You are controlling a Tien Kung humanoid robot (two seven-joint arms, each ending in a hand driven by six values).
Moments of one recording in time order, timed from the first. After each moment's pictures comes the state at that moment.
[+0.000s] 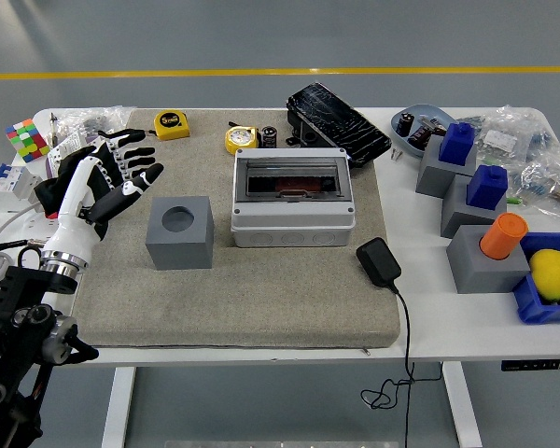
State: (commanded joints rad) left arm -0.11 0.06 -1.43 -1.34 1.29 0.01 -0.23; right arm 0.01 -0.11 1.60 0.18 -1.37 0.06 -0.18
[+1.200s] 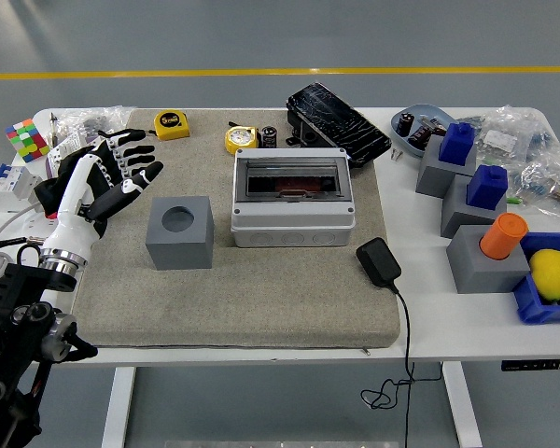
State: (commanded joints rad) left arm -0.12 0.07 -1.43 -1.34 1.29 0.01 -0.24; right arm 0.02 -0.12 1.59 0.18 -1.36 0.06 -0.18
